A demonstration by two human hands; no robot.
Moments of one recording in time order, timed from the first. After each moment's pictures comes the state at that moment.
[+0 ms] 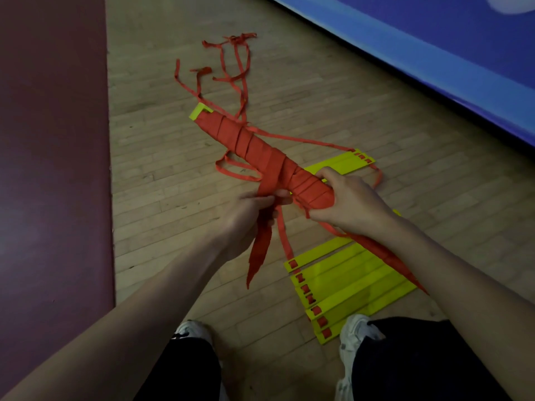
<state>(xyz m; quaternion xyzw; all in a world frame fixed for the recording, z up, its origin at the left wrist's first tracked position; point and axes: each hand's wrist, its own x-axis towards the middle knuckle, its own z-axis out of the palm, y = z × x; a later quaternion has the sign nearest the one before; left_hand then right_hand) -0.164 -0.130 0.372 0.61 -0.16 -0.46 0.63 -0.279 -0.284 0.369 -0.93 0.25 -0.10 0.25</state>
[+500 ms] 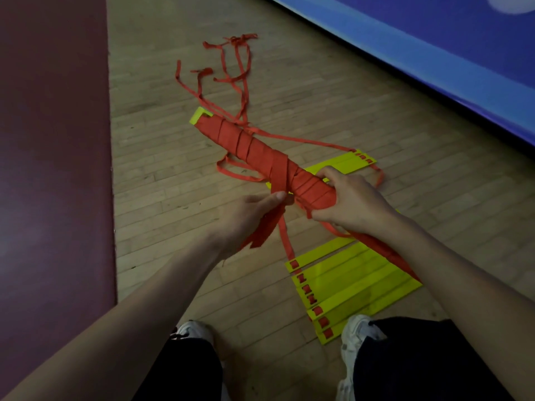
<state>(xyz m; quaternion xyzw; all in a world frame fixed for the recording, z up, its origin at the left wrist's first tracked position) -0.159 -0.121 0.374 0.70 -0.25 -0.42 0.52 -0.278 -0.283 0.373 -0.92 0.27 -0.09 0.26</state>
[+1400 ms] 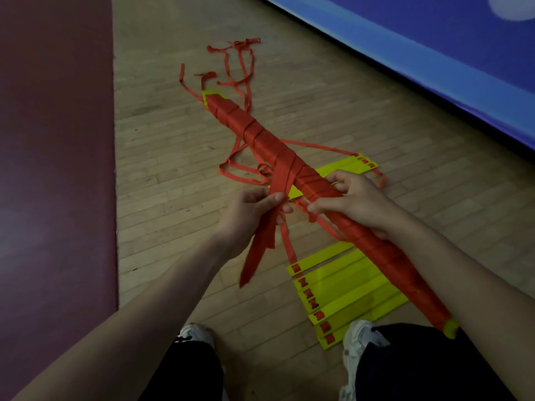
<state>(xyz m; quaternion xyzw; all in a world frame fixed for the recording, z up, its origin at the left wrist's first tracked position) -0.156 -0.125 0.373 0.61 -0.23 -0.42 0.63 -0.279 -0.278 0.387 -0.77 0.30 -0.11 0.56</state>
